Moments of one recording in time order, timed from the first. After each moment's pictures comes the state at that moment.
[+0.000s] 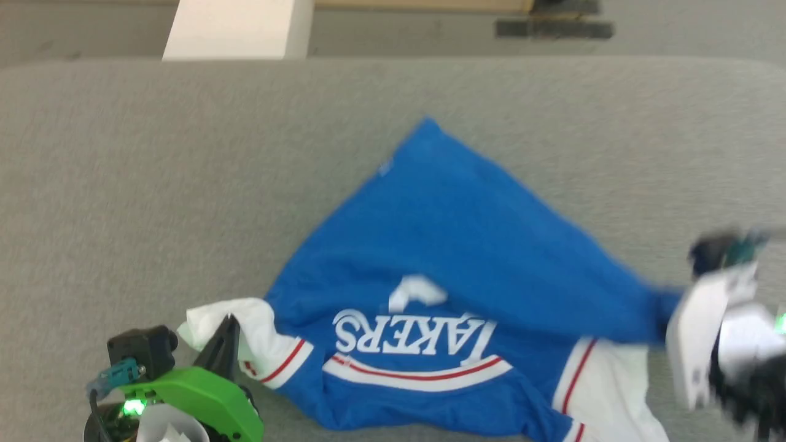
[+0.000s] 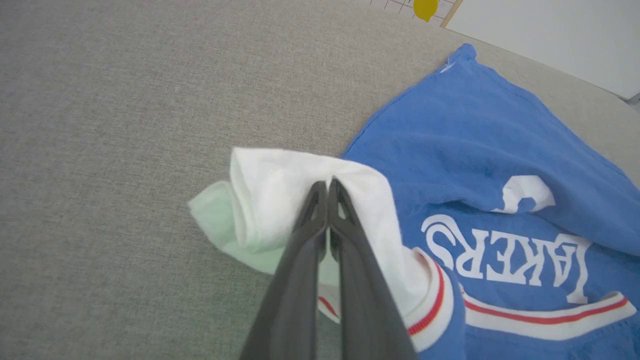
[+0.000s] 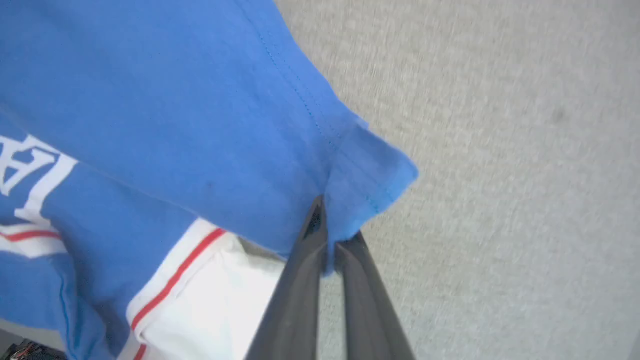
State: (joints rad) left arm 0.10 0.36 -0.25 -0.25 -0.60 0.24 0.18; right arm -0.14 -0.33 0.00 -0.11 0.31 0.13 1.04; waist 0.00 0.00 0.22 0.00
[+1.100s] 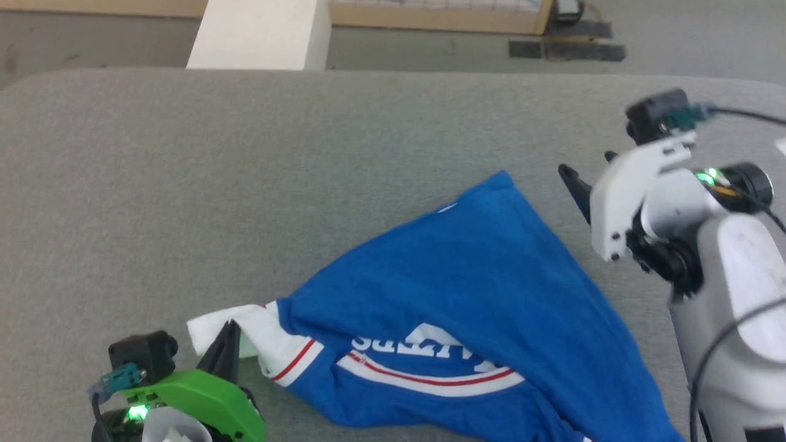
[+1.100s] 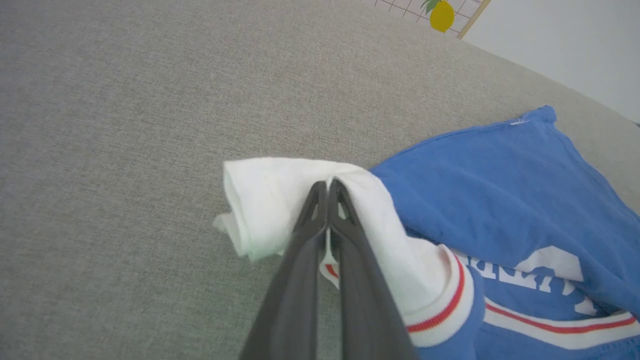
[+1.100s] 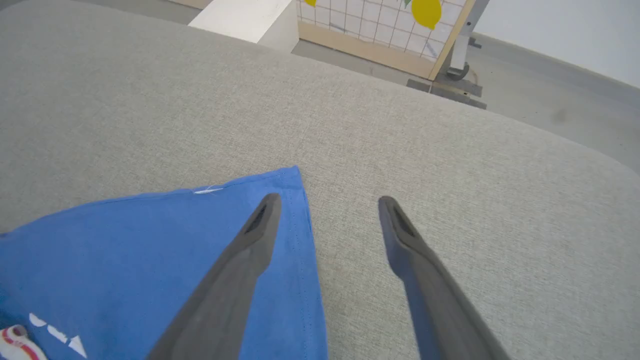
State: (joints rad) left arm 0.10 0.34 -0.25 -0.19 -0.63 0.24 0.15; right arm -0.55 -0.15 0.09 0.18 0.20 0.13 0.72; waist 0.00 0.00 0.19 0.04
